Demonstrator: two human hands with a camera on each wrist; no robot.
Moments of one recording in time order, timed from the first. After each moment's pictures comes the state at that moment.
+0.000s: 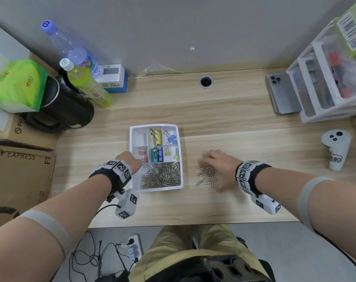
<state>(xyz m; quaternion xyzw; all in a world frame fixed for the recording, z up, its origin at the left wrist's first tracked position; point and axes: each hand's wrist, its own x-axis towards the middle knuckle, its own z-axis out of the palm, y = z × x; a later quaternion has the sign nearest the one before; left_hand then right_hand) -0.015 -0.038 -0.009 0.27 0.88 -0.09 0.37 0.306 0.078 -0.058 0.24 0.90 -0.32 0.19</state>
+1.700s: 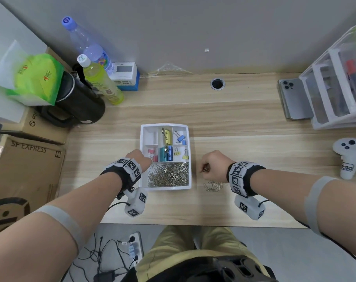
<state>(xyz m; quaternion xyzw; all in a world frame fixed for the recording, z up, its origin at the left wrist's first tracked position) -0.015 -0.042 -0.007 0.27 0.88 -0.06 0.38 0.246 0.061 -0.021 0.31 0.83 -0.44 0.11</state>
